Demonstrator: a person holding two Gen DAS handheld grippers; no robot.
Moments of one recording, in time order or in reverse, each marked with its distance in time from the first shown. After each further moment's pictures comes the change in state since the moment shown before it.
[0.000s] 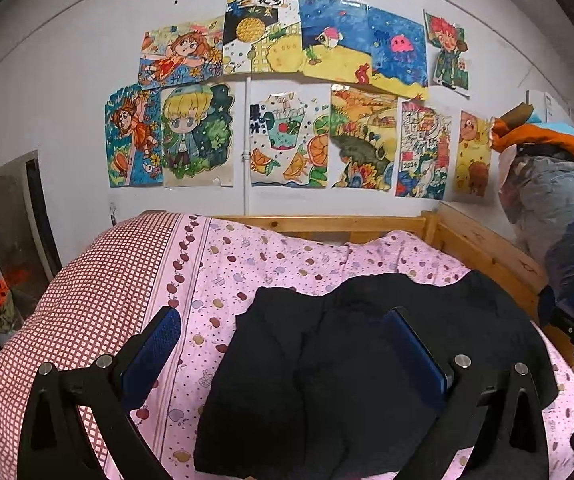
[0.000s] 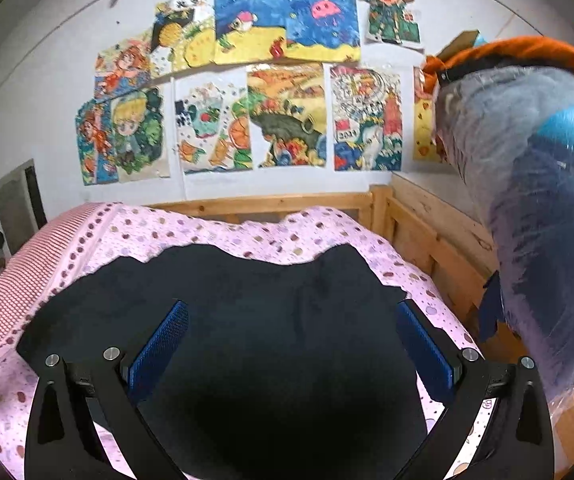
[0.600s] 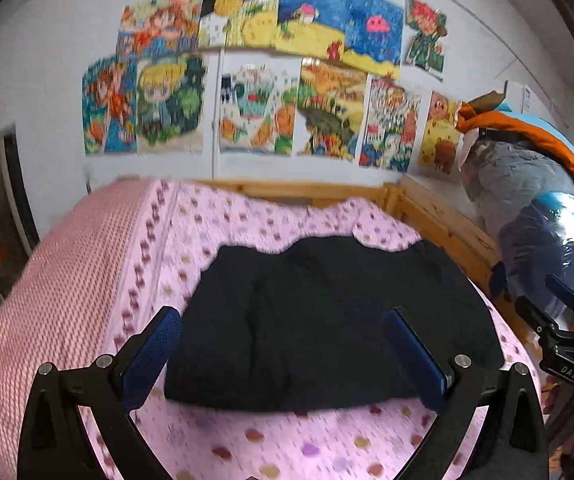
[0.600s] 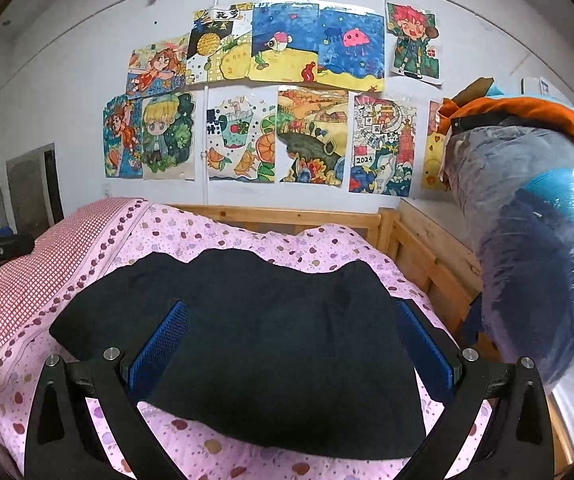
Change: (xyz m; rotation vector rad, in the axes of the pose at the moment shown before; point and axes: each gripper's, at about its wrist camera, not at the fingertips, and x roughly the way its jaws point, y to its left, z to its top) left arm -0.047 -0.015 -0.009 -0.037 0.173 -0.119; right arm -0.079 0.047 0.010 -0.098 -0.025 -0.011
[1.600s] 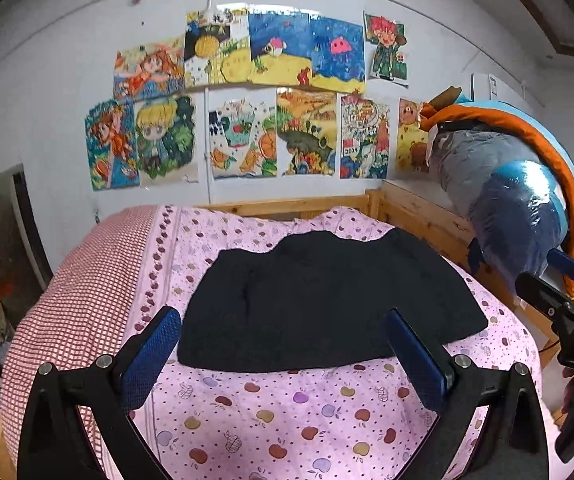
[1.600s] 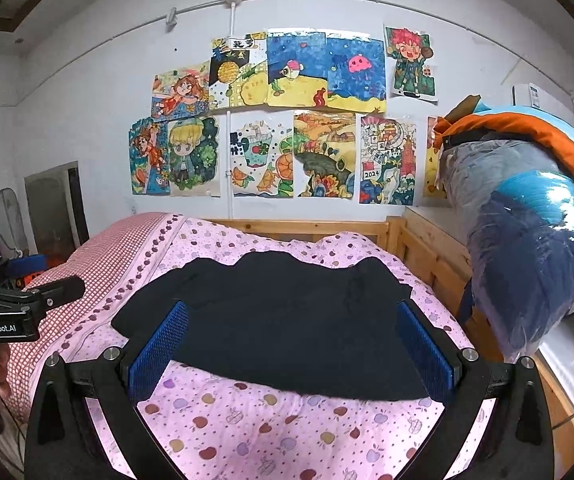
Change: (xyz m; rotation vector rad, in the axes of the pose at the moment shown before) left arm -0.089 -0.031 -0.063 0.137 -0.153 0.036; right arm -0.108 0.027 -0.027 0.034 -0.060 0.042
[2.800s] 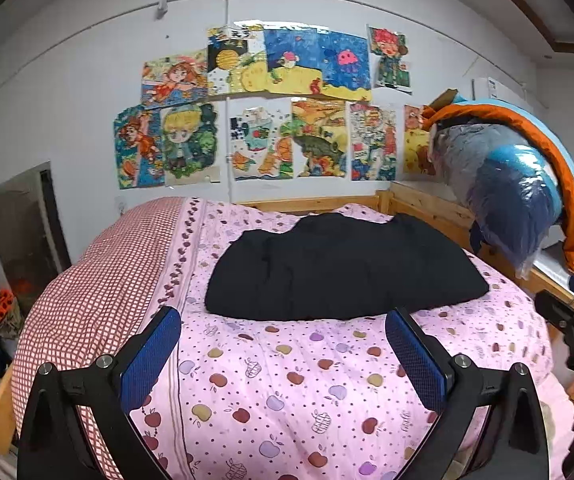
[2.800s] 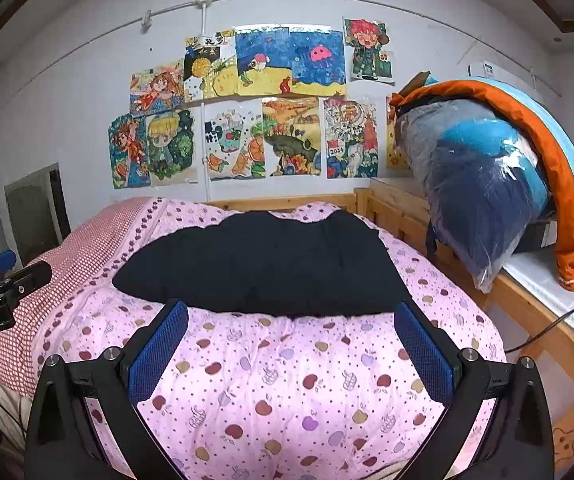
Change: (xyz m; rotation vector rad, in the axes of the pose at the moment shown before) left arm -0.058 0.007 -0.085 -0.012 -0.070 0.062; right arm -0.070 0.001 -0.095 0.083 0.017 -0.108
